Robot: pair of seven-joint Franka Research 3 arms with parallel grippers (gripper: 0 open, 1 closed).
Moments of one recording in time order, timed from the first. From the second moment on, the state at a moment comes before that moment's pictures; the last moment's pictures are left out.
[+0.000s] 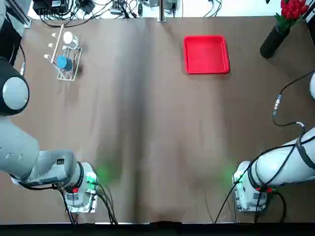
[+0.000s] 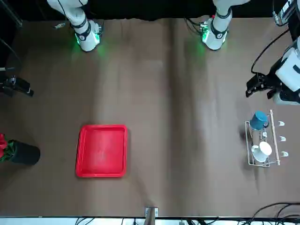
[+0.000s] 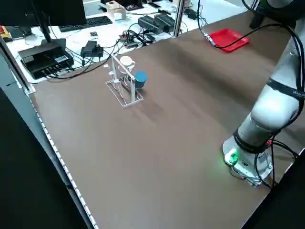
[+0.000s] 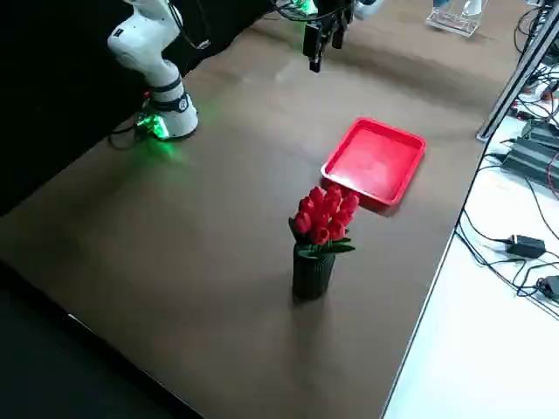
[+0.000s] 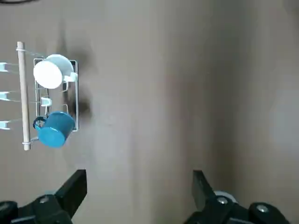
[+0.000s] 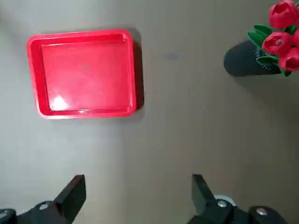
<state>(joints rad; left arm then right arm) 0.11 0.12 -0.23 -1.41 -0.02 1.55 -0.07 0.12 0.12 -0.21 -1.42 0.07 1.50 -0.06</state>
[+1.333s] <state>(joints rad) 0.13 0.27 -0.23 -1.49 0.04 1.65 0.26 0.09 0.12 -0.20 -1.43 0.08 1.50 -0.13</state>
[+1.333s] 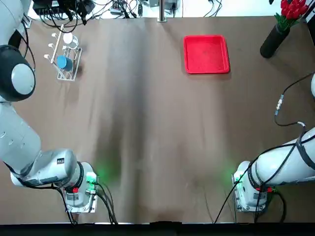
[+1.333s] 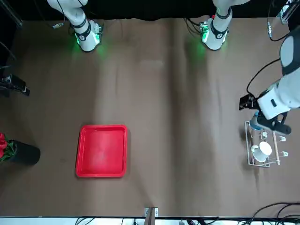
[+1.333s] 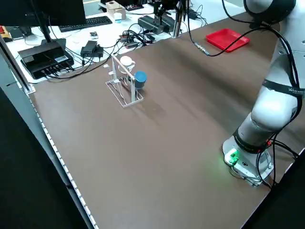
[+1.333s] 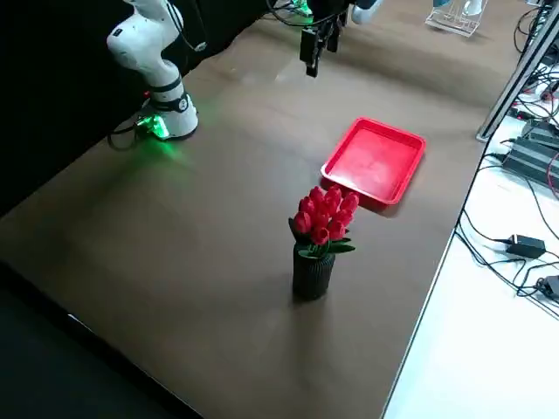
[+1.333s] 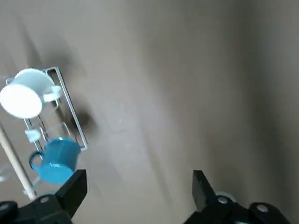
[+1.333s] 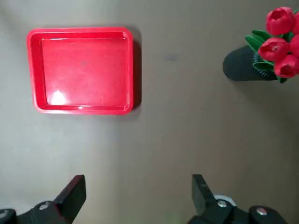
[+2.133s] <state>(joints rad) 0.21 0.27 -0.23 -1.80 0.30 1.99 0.75 0.09 0.12 -0.21 -1.43 0.08 1.50 -0.14</state>
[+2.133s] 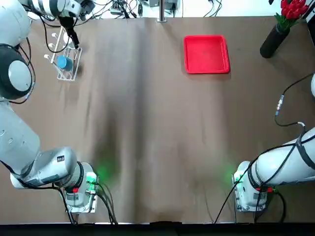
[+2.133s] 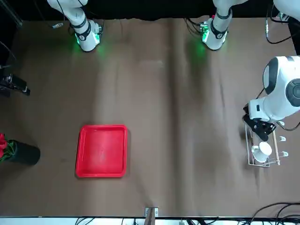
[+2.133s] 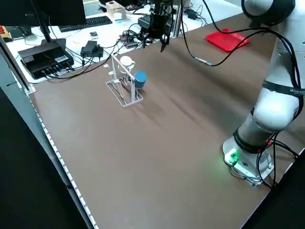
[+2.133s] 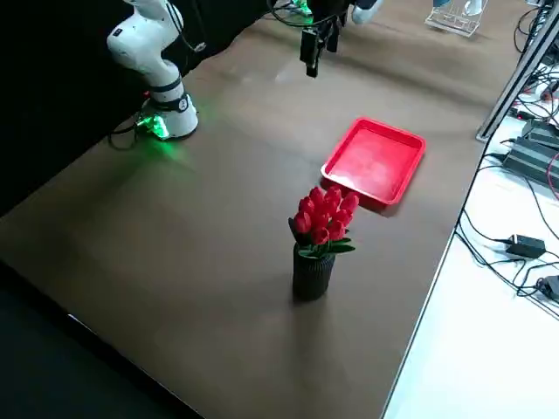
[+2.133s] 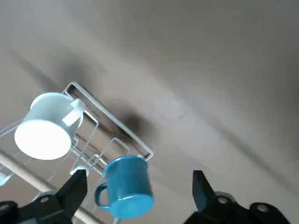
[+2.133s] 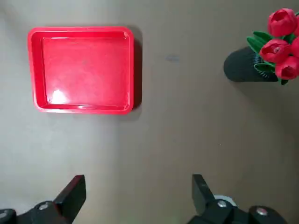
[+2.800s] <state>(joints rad) 0.35 0.23 -0.23 -2.09 0.41 2.35 0.80 0.08 0.12 -0.21 -1.43 0.08 1.51 -0.14</state>
